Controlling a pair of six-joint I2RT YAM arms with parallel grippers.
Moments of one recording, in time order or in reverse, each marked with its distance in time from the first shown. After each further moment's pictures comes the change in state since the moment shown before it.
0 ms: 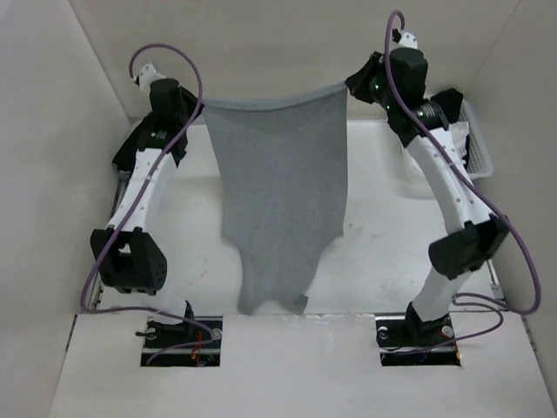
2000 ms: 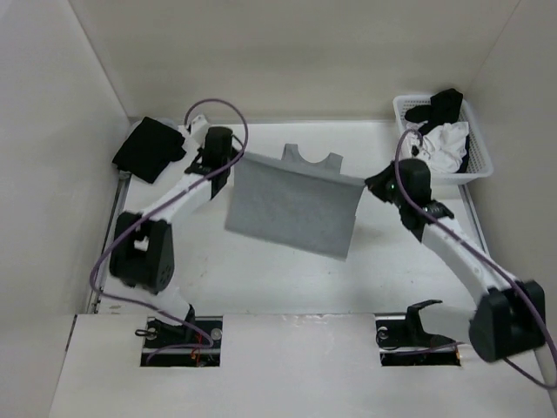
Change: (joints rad) left arm -0.227 0.008 -0.409 0.173 -0.201 -0.075; right arm -0.035 -0.583 -1.156 0.274 0.068 0.269
